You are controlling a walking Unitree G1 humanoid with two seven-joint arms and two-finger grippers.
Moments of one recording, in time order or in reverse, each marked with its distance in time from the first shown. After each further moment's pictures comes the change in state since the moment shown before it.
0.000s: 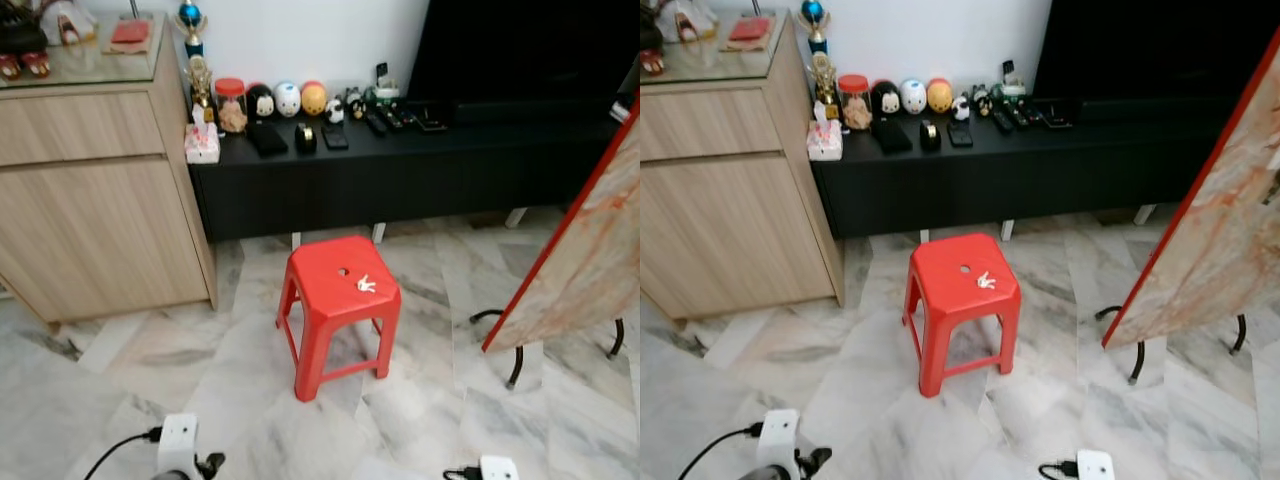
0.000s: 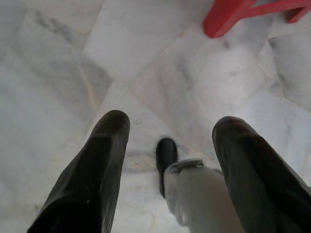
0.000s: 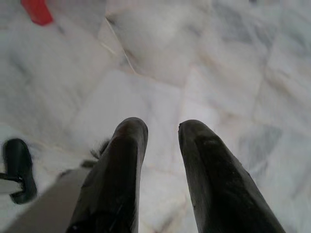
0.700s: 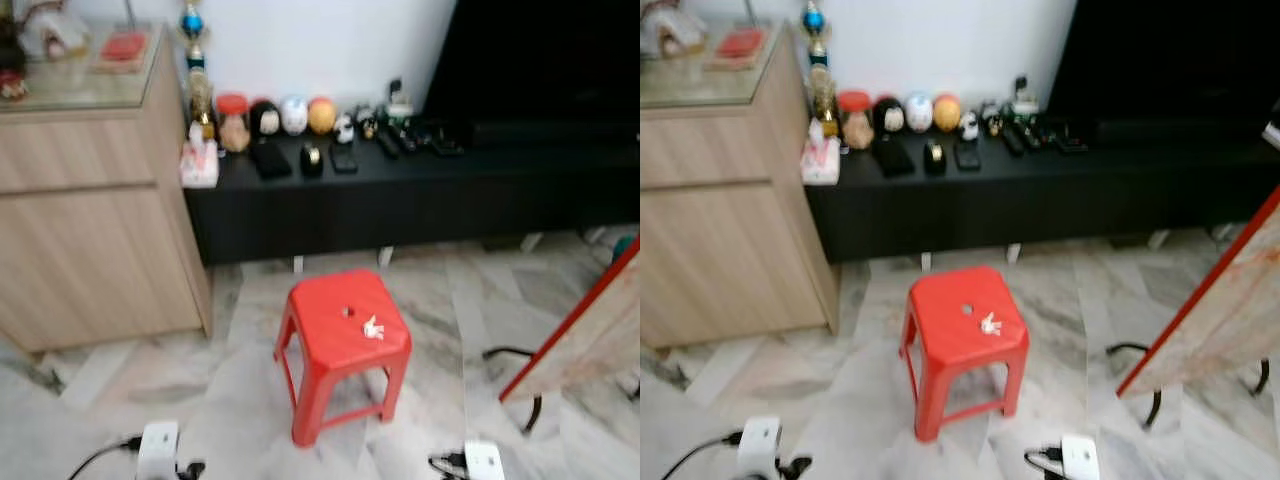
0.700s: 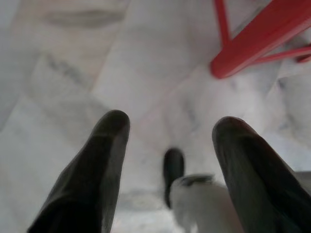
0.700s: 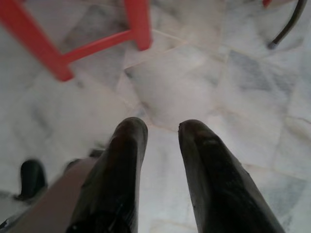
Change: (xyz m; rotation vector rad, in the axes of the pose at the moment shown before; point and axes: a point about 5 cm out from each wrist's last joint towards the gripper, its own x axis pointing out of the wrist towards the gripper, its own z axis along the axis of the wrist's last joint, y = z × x) left arm 0.000 0.002 -0.001 -0.006 0.001 0.012; right arm 0.000 0.003 0.001 0.002 -0.021 0.020
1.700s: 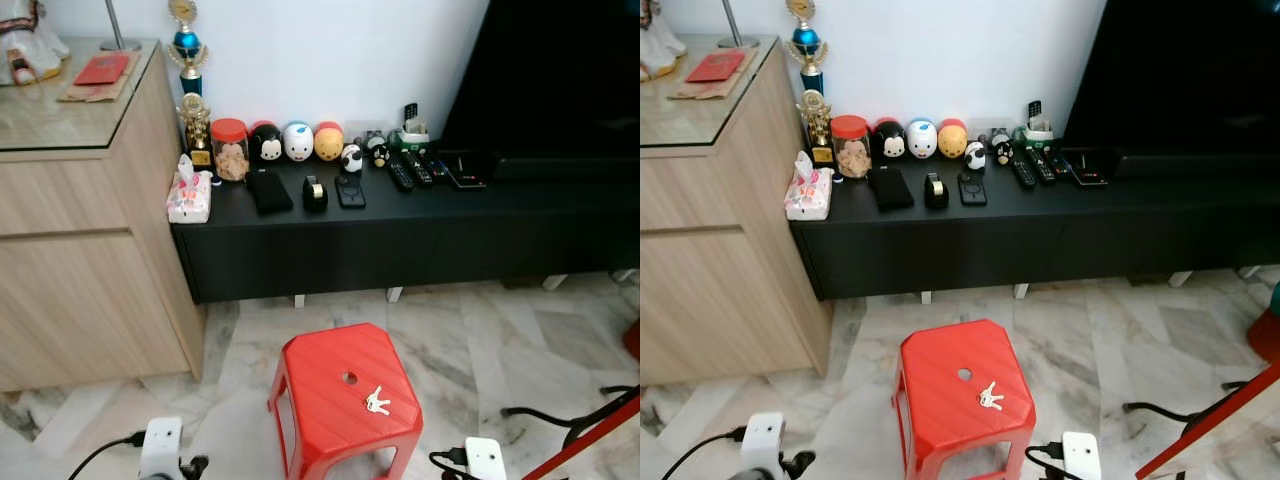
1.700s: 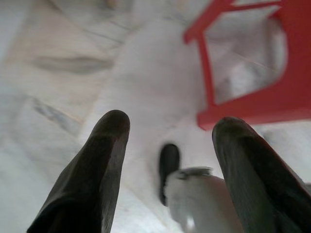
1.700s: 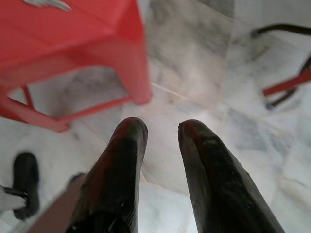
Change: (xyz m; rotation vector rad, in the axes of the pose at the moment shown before) left arm 0.001 -0.005 0.004 0.006 -0.012 -0.012; right arm 0.000 -0.003 0.001 -0.007 -0.007 0.000
